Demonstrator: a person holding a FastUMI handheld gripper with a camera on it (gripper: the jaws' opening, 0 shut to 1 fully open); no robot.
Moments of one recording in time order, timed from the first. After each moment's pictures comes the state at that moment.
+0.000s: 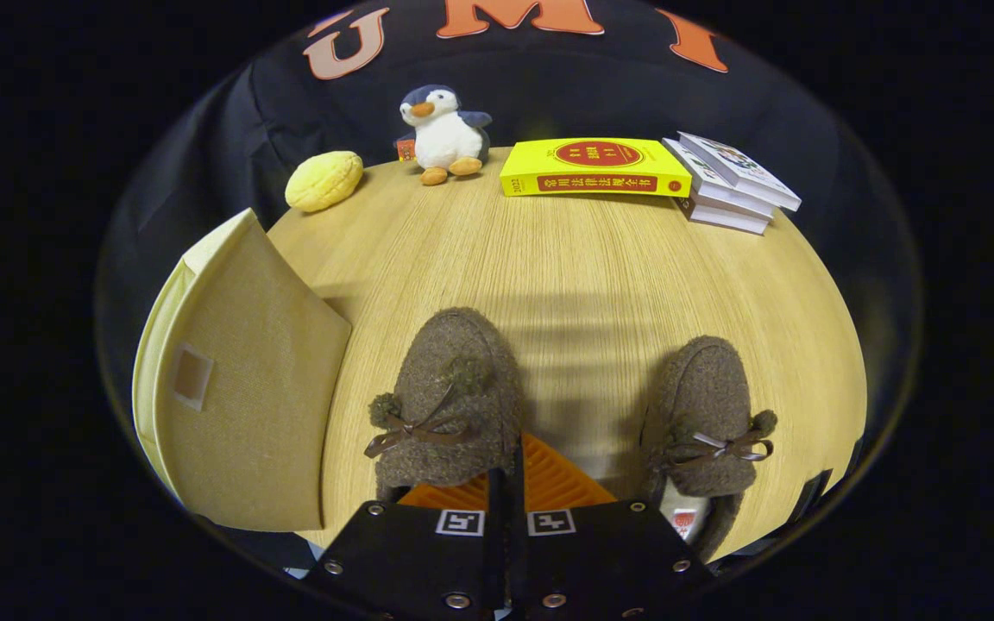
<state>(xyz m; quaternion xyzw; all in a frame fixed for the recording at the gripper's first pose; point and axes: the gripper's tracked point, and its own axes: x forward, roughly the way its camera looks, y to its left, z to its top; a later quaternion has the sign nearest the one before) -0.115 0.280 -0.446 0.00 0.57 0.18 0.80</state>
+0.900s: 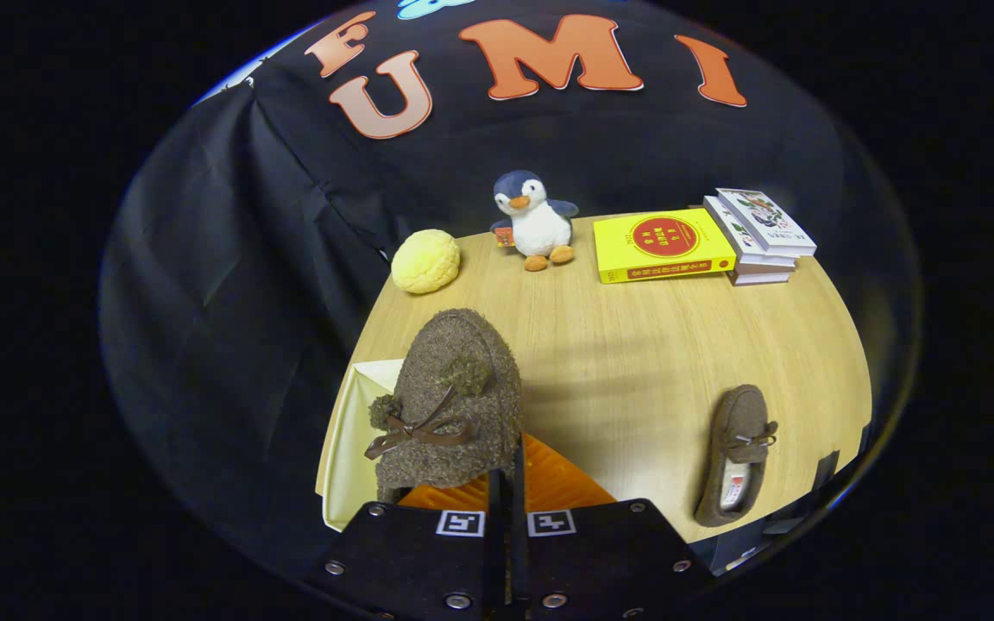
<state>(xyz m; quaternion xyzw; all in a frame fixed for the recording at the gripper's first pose) -0.104 0.415 -0.260 0.09 0.55 0.21 0.80</state>
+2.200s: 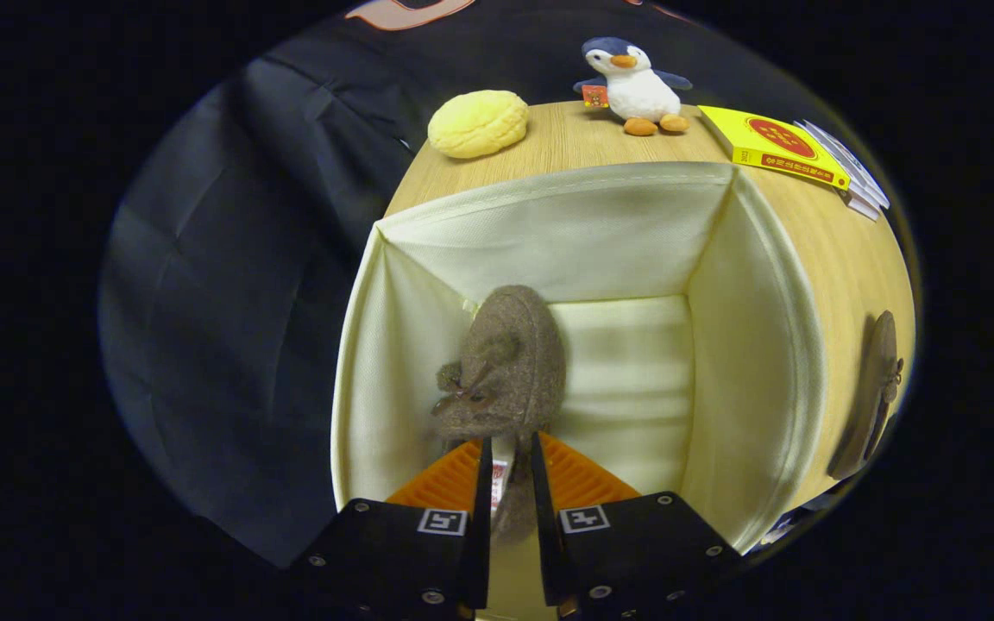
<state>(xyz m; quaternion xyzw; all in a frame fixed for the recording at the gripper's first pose) -0.208 0.557 -0.360 0.07 0.67 0.27 0.69</state>
